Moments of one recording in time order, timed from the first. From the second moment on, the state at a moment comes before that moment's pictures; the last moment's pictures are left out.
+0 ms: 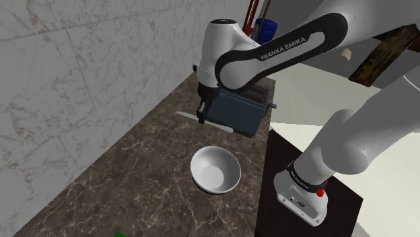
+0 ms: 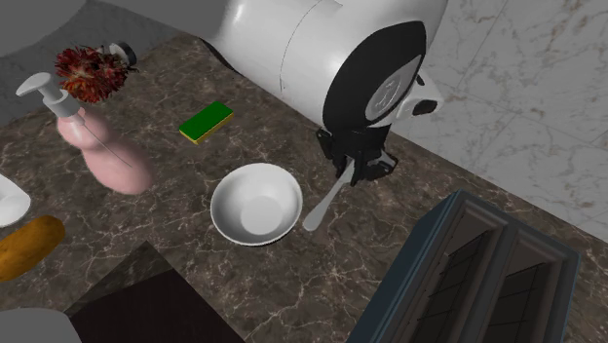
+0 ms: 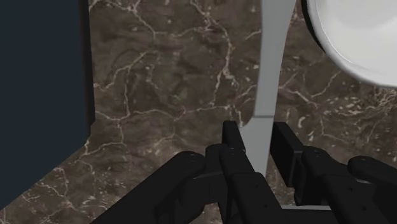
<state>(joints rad) 0.20 -0.20 0.29 -2.51 0.09 2.30 -0.13</state>
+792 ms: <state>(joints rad) 0.34 -0.46 0.39 -2.68 0.23 2.23 0.00</state>
